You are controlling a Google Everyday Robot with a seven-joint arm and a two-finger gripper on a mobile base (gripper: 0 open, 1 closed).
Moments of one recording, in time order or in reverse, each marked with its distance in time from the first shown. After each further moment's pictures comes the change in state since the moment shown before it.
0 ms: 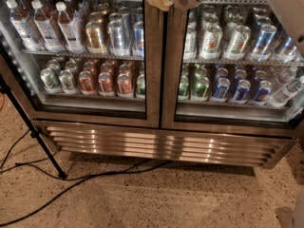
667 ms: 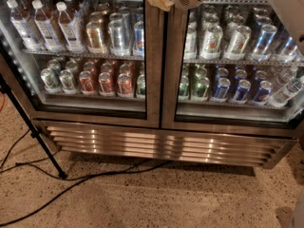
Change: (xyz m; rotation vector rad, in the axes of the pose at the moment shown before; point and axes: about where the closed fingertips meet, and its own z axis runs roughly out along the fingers) arm 0.001 0.000 -0.002 -0.001 0.014 -0.012
